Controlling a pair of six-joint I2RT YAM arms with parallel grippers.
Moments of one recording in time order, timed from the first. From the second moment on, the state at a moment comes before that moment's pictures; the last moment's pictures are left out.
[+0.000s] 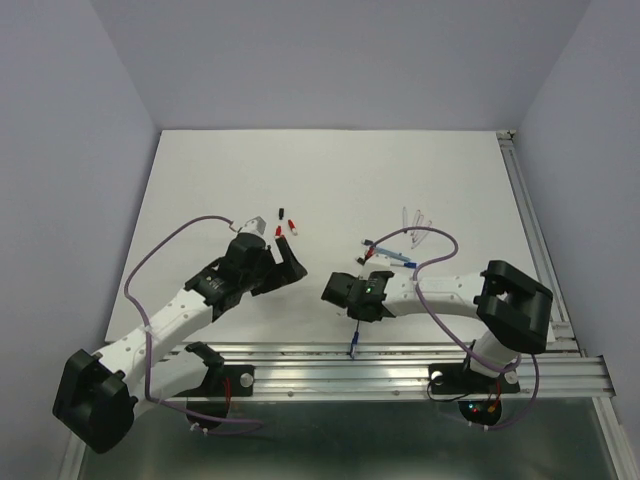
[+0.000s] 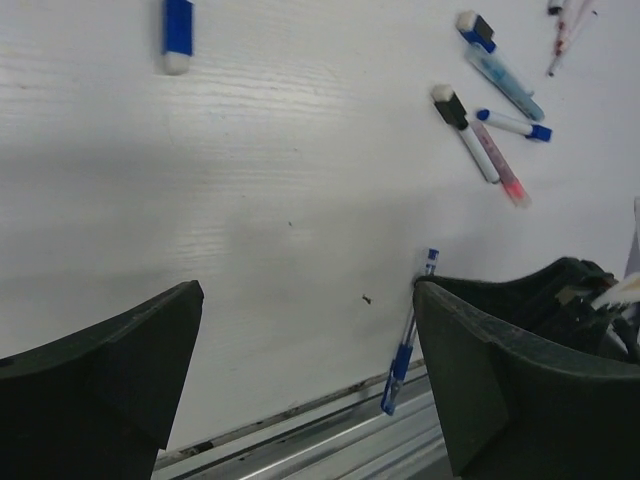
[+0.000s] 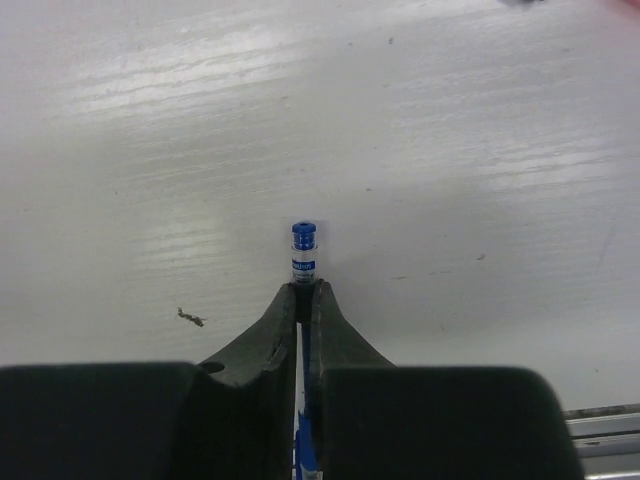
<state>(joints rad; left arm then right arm) -0.59 0.96 0.58 -0.37 -0.04 -0.85 1.14 1.65 0.95 -0.66 0.52 1.33</state>
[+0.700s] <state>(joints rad) -0.93 1.07 0.49 0.10 0.34 -0.71 1.00 1.28 0.95 -0.52 0.57 1.18</state>
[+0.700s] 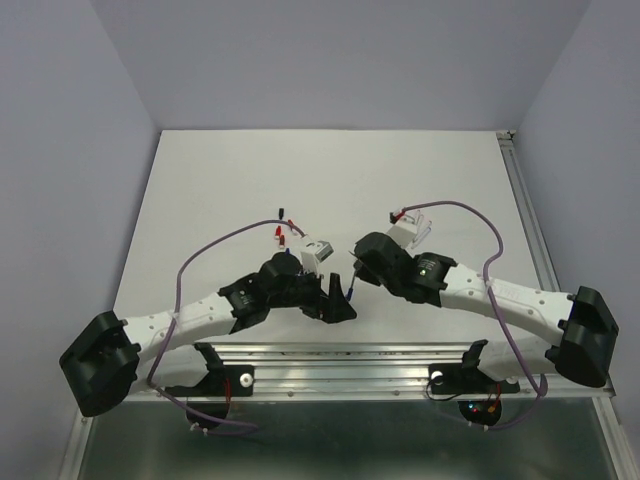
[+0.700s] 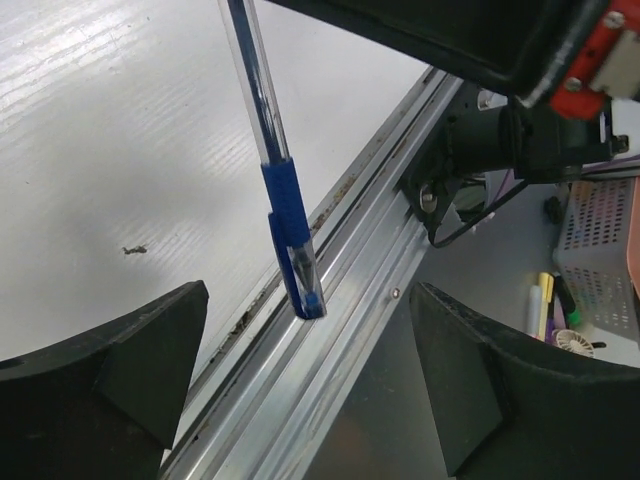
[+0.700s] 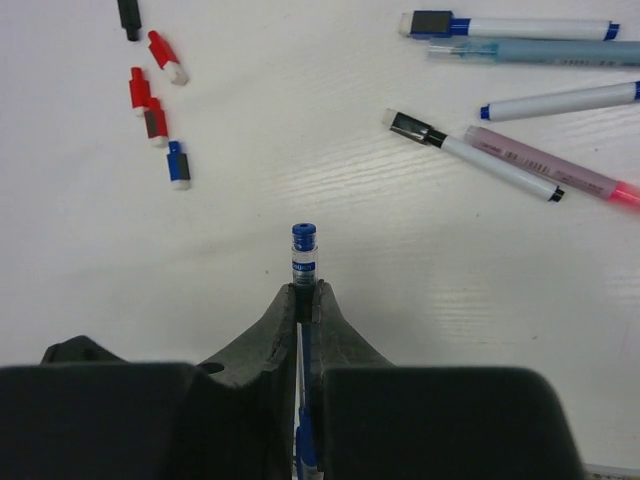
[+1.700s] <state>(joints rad) -0.94 1.13 0.54 0.11 0.29 -0.70 0.98 1.26 0.87 -0.31 0.40 1.12</state>
